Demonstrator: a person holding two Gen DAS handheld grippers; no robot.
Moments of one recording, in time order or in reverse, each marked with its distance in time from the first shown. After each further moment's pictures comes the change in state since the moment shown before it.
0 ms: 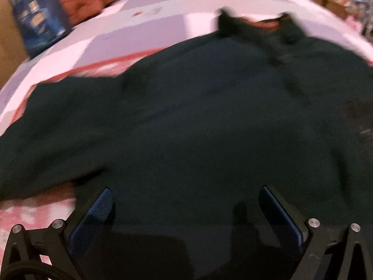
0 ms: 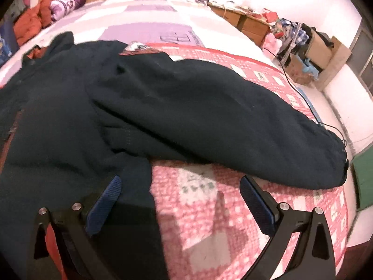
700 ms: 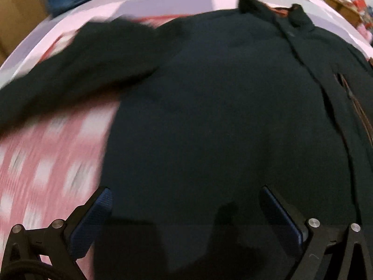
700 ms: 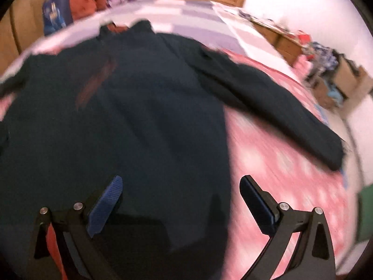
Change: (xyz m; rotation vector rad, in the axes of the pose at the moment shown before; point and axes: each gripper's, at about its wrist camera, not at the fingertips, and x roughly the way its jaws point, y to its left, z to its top) left arm -0.042 0.040 -0.058 -0.094 0.098 0.023; right arm -0.107 0.049 -0.071 -0.177 -0.038 0.176
